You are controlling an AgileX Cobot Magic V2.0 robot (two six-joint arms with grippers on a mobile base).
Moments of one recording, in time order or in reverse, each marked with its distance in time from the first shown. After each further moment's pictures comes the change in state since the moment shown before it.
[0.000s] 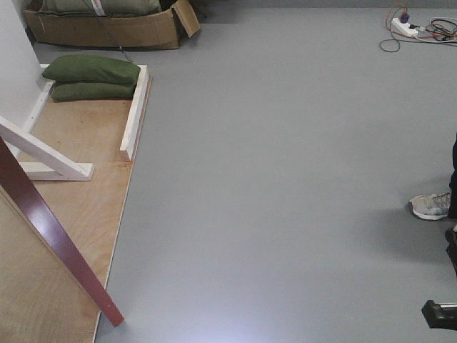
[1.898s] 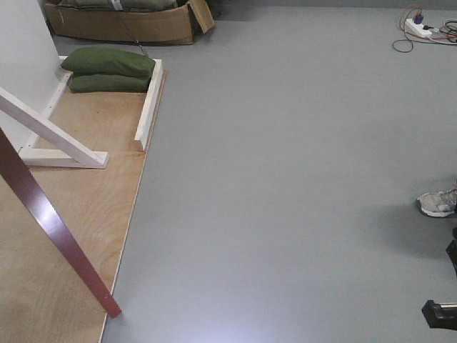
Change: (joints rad) left arm -0.003 0.000 0.000 0.004 0.029 0.000; right arm 0.000 0.000 0.000 0.000 0.000 0.000
